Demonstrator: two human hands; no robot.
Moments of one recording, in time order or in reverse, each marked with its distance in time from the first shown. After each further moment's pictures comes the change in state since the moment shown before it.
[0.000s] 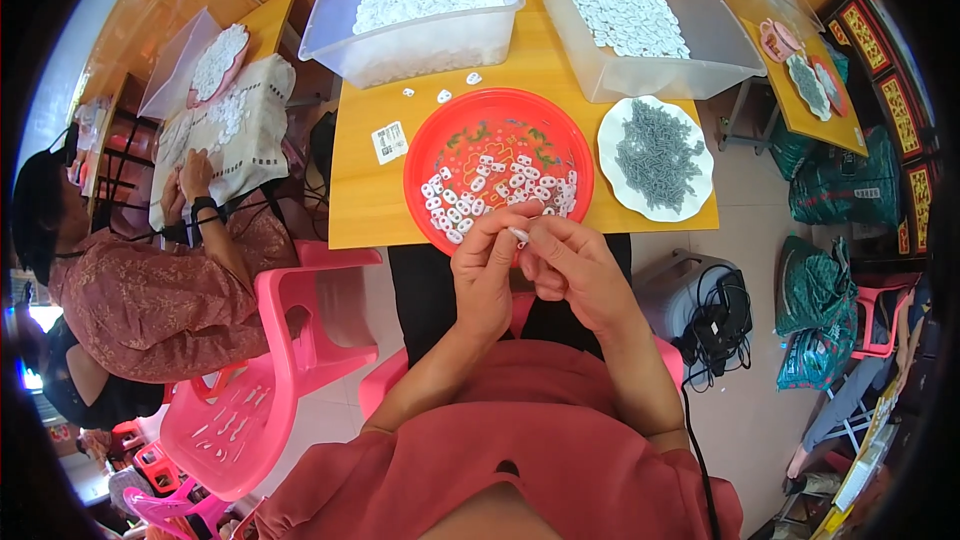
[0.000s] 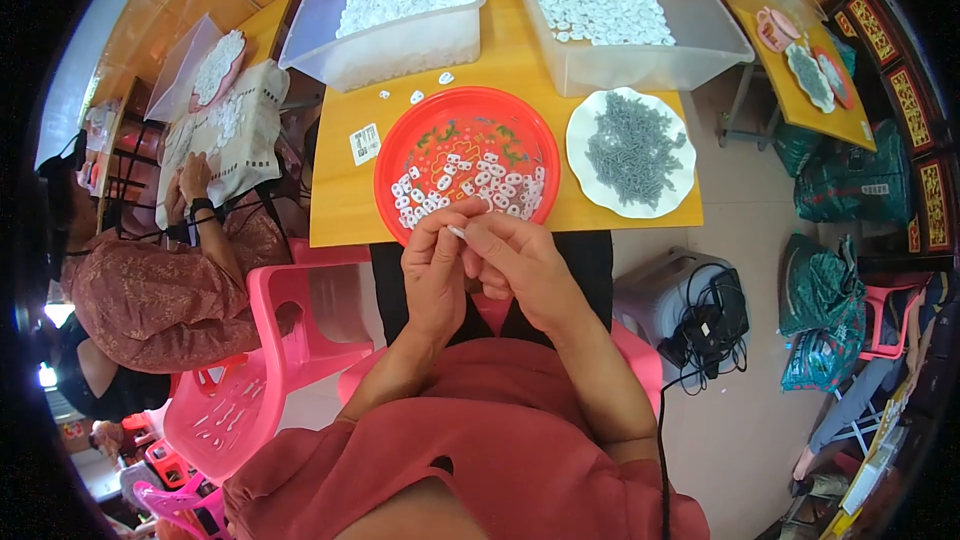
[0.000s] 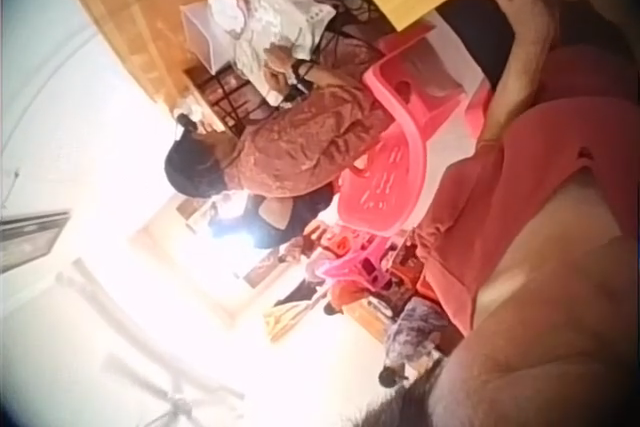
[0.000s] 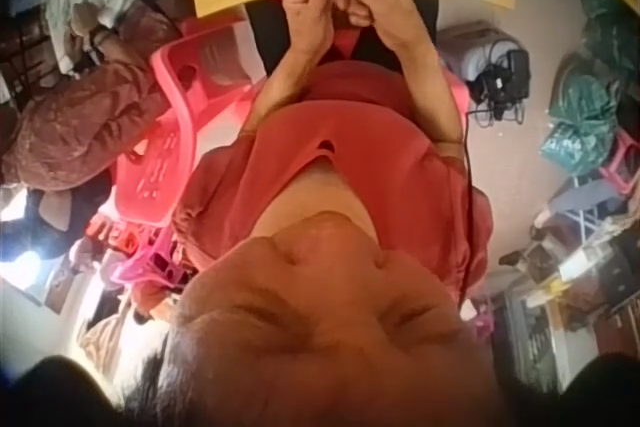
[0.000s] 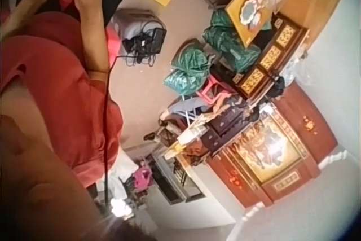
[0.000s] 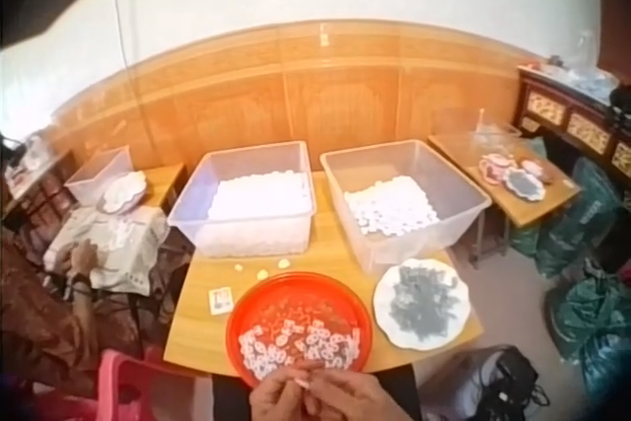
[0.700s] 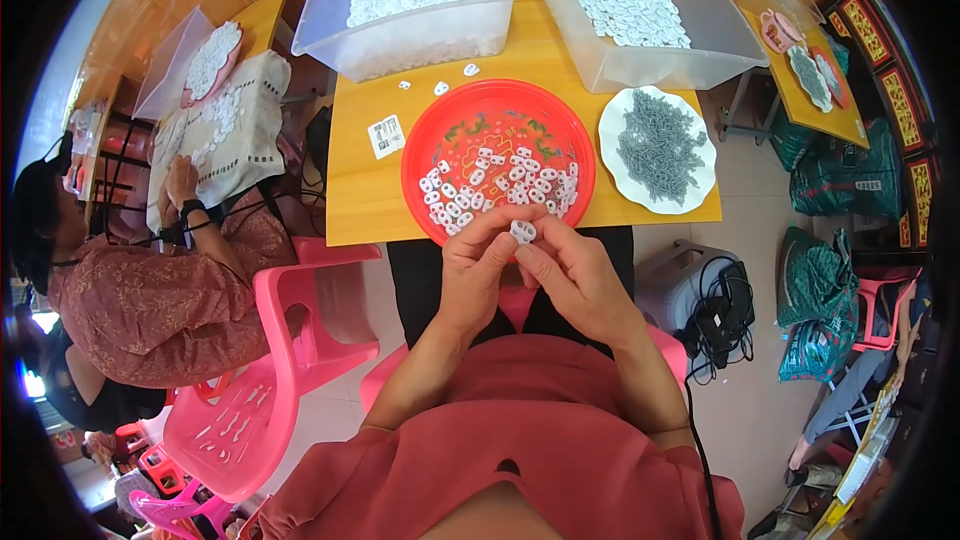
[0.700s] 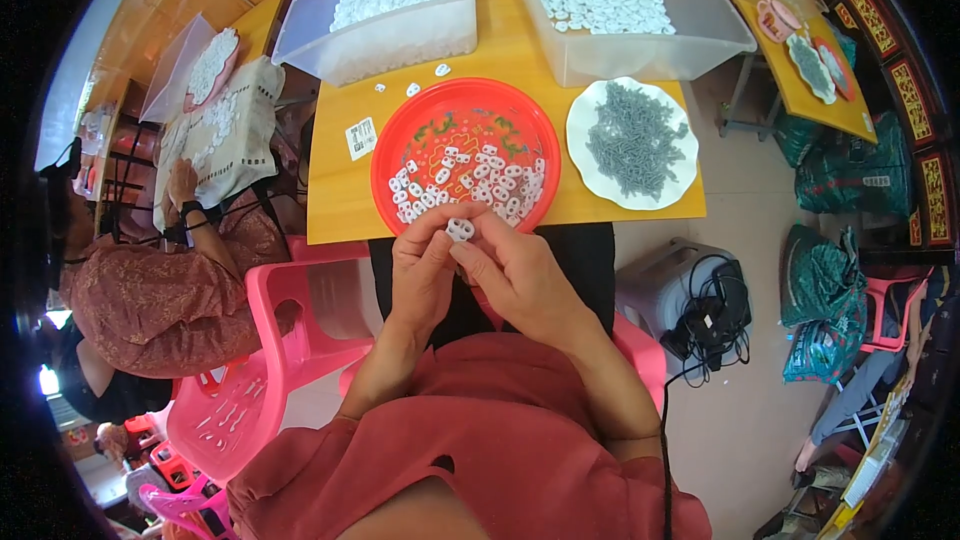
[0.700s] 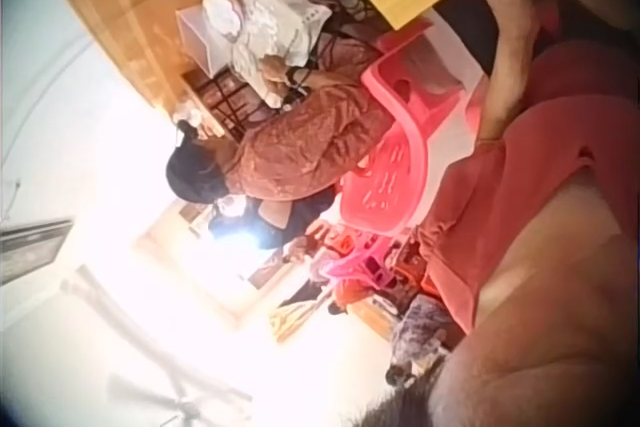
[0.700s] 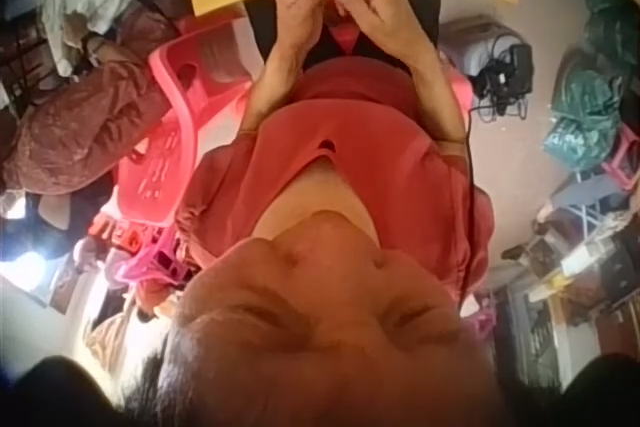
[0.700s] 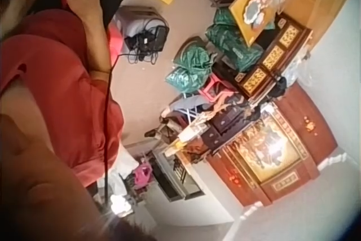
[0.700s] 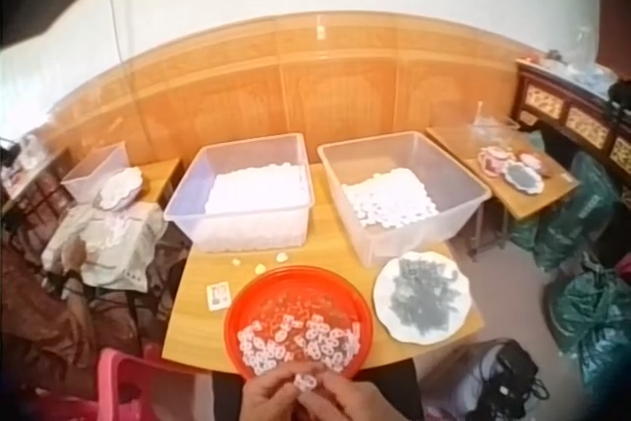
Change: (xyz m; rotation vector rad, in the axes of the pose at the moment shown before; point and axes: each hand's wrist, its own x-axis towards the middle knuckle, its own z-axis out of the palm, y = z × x) left_hand 0.005 0.020 -0.018 -0.093 -0.134 -0.238; right_hand -0.006 -0.004 0.013 -0.758 0.036 -0.288
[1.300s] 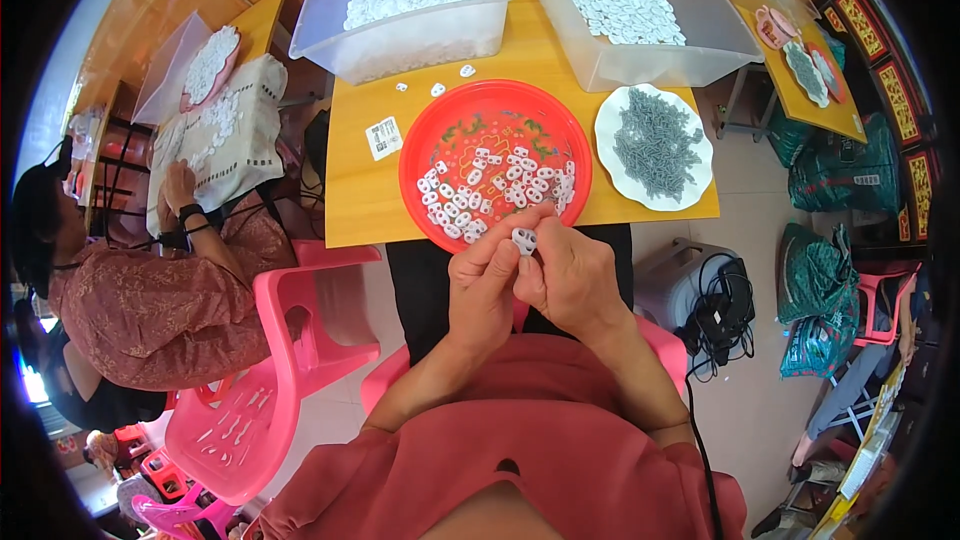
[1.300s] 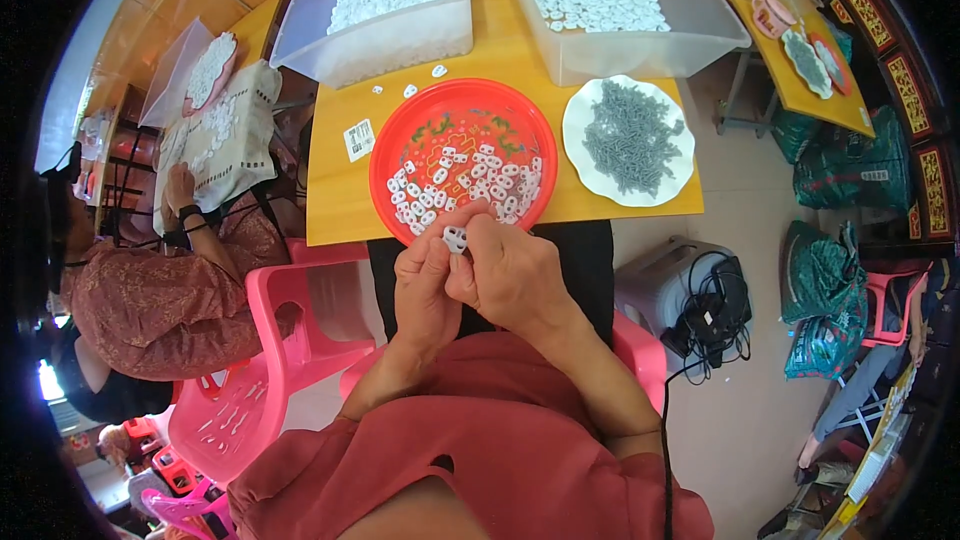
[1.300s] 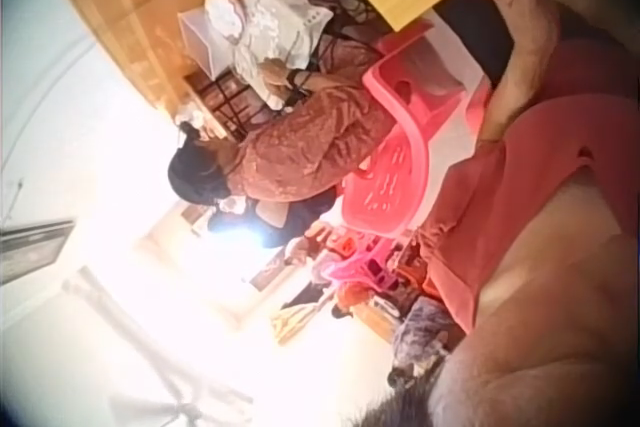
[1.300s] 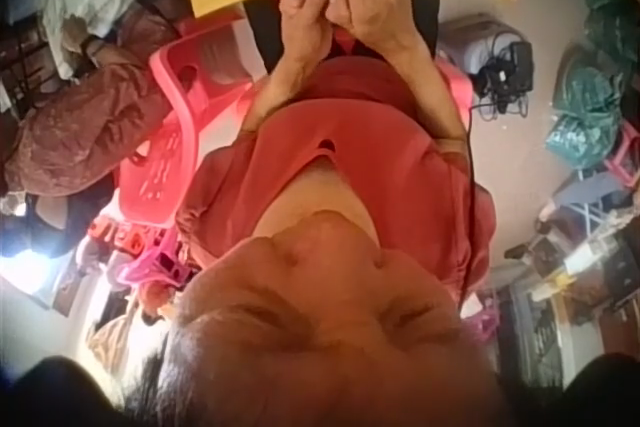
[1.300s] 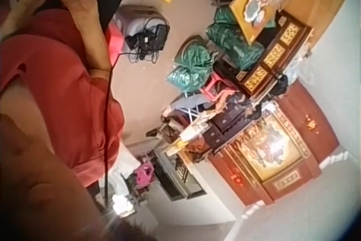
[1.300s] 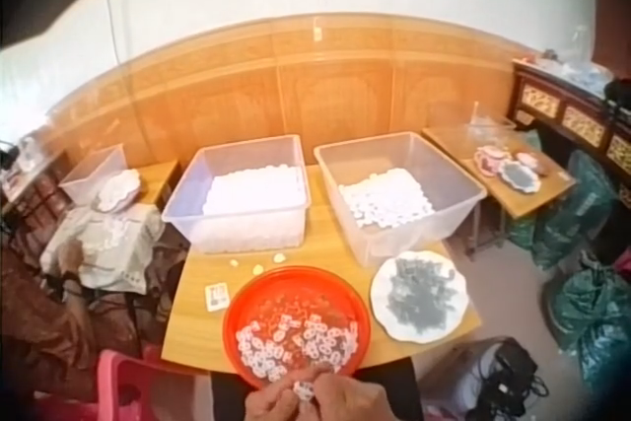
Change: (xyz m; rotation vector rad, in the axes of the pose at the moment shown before) left_hand -0.013 -0.002 0.029 -0.008 0.028 0.076; right_hand 0.001 0.017 0.011 -0.820 0.335 -0.539
